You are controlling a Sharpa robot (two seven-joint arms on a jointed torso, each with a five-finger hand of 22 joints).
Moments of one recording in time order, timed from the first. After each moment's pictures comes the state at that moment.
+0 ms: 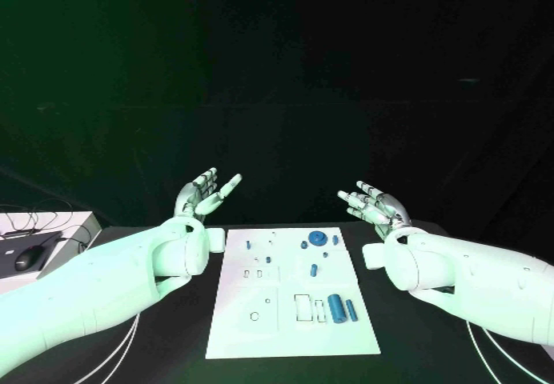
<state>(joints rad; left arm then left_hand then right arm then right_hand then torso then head) 1.08 -0.69 0.12 1.29 -0.08 -0.62 0.43 1.35 -0.21 -0.02 0.28 0.17 0.29 0.14 0.03 0.03 0.26 0.18 0.02 0.02 0.22 0.21 0.02 0.02 0.02 0.32 0.28 0.03 0.04 1.18 -0.76 -0.09 1.36 -0.03 -0.55 0.40 1.18 0.05 0.05 -0.05 0.29 0.22 0.14 0.02 0.02 0.31 0.27 0.02 0.03 0.36 0.26 0.02 0.03 0.06 0.35 0.27 0.06 0.04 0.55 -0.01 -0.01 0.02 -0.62</state>
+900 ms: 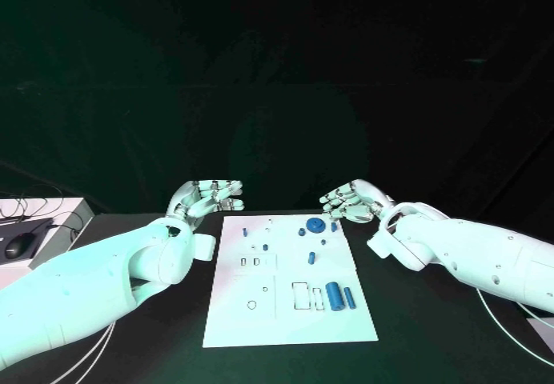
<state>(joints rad) 1.05 -0.77 0.12 1.41 -0.18 -0.43 0.39 1.43 -0.01 -0.04 0.13 0.17 1.06 0.17 0.06 0.06 1.17 0.11 0.06 0.06 1.31 0.07 0.12 0.13 0.19 1.10 0.15 0.32 0.12 1.22 -0.73 -0.12 1.22 -0.80 -0.39 0.27 1.37 0.04 0.13 -0.21 0.26 0.98 0.19 0.06 0.06 1.10 0.13 0.05 0.06 1.28 0.07 0.10 0.08 0.11 1.02 0.09 0.34 0.14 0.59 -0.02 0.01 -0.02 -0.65</state>
